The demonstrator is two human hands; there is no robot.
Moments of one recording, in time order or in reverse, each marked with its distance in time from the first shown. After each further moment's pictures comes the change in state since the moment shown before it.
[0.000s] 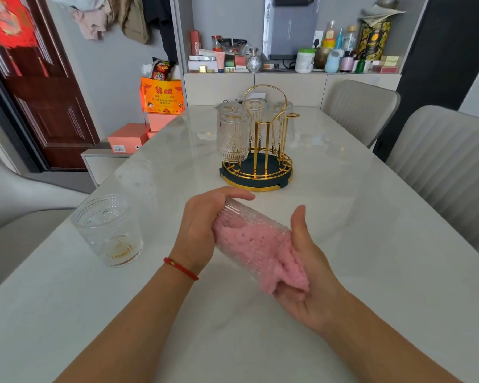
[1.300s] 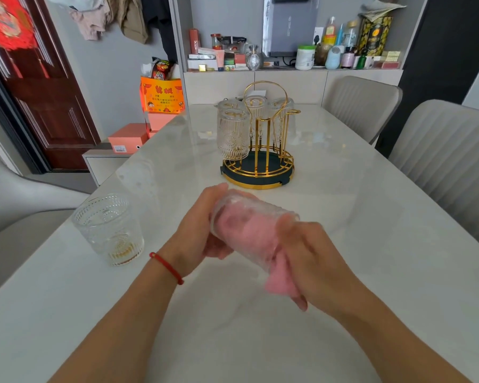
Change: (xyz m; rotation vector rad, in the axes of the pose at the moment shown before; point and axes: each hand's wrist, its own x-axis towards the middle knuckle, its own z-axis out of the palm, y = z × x) left_hand -0.001 0.015 -0.005 -0.053 -0.171 -0.507; right_hand -0.022 -0.013 0.012 -0.782 -0.028 -0.448
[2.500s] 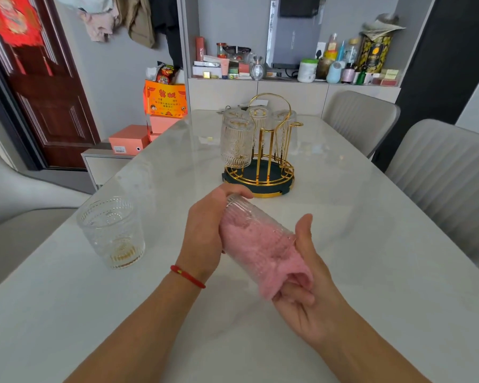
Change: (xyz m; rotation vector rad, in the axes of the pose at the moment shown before) left_hand -0.006 0.004 0.023 -0.196 0.212 0.318; right_hand 0.000 0.002 0.014 0.988 0.101 0.359
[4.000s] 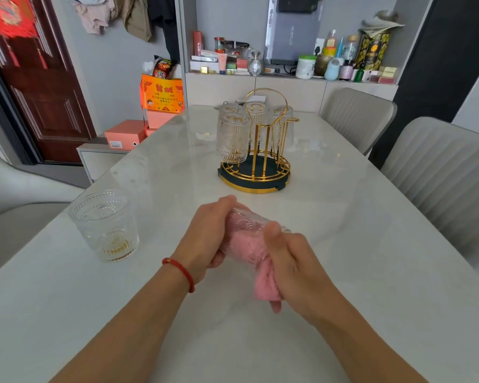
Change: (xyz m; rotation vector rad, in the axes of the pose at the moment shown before) left_hand 0.003 -0.004 -0.001 0.275 -0.031 -0.397; right_hand 0.004 -0.002 -0.011 -1.050 -0.018 -0.330
